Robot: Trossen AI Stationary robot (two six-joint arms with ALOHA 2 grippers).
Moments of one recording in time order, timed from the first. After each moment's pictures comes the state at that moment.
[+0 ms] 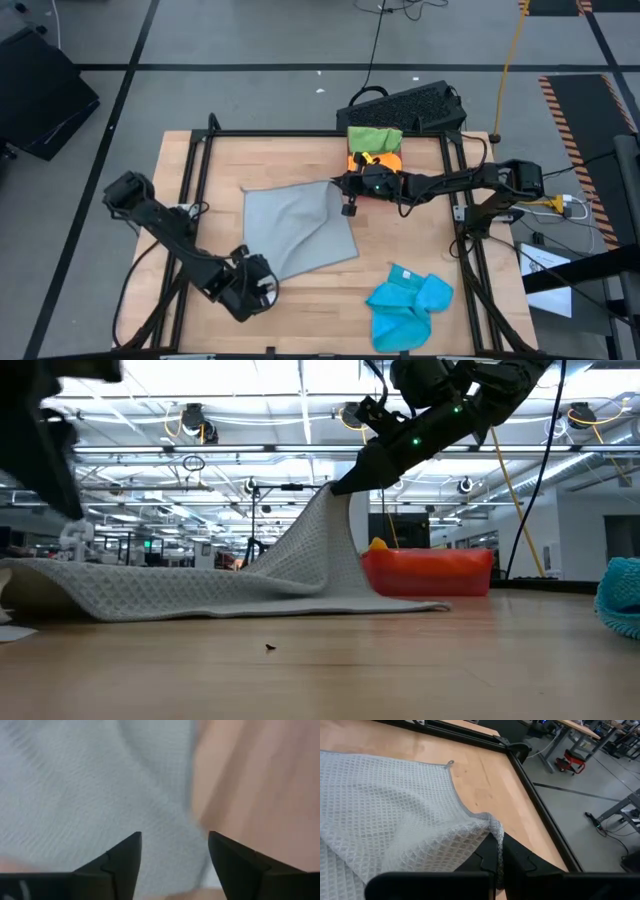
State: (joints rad) left arm -0.74 1.60 1.01 -0.72 -0.46 -1.15; right arm -0.16 1.55 0.80 0.34 0.23 -0.29
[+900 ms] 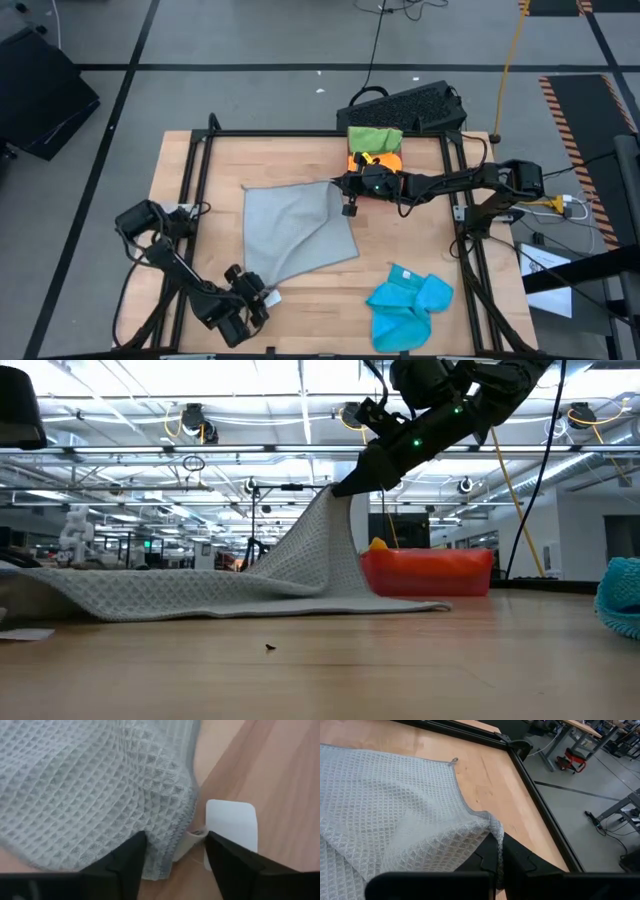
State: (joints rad) left arm -0.90 1.87 0.99 -0.65 -0.55 -1.52; right arm -0.16 1.55 0.80 0.33 0.23 -0.30
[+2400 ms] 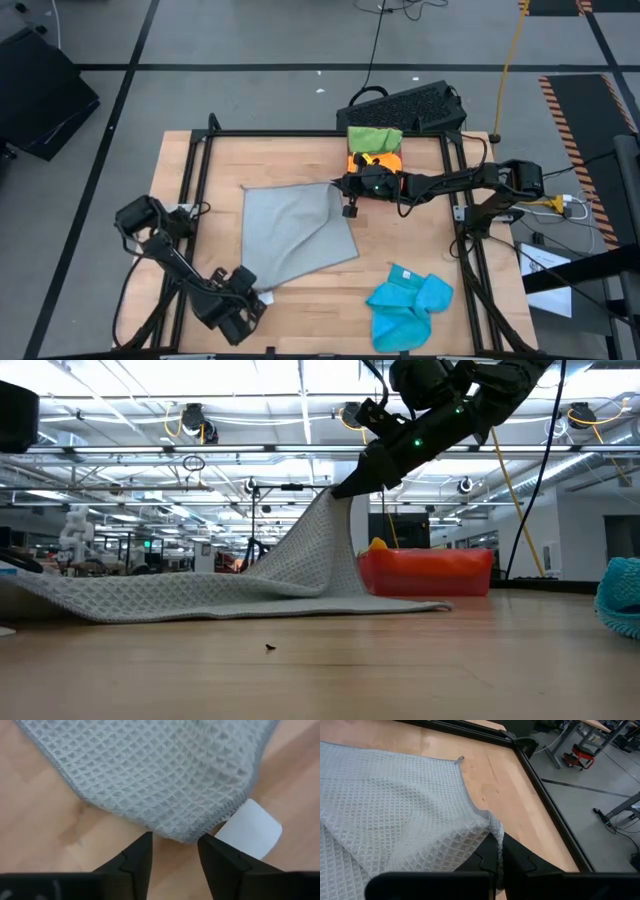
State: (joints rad) left arm -0.88 1.83 1.08 -0.89 -0.35 -1.84; right arm -0.16 1.55 0.80 0.31 0.20 -0.27
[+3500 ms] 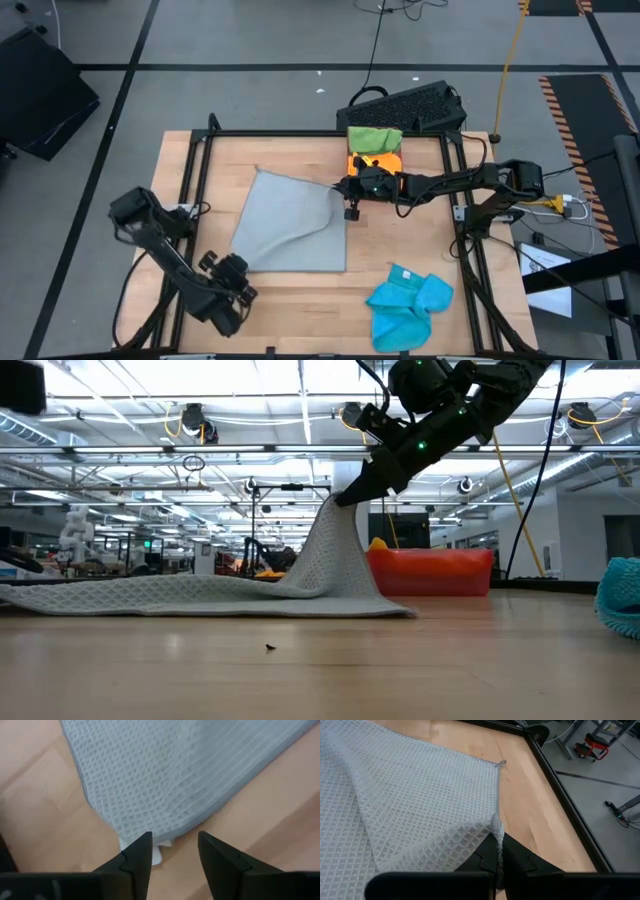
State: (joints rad) left arm -0.89 1.76 1.08 -1.18 -0.42 -1.80; right arm -0.15 1.55 0.80 0.25 0.18 -0.25
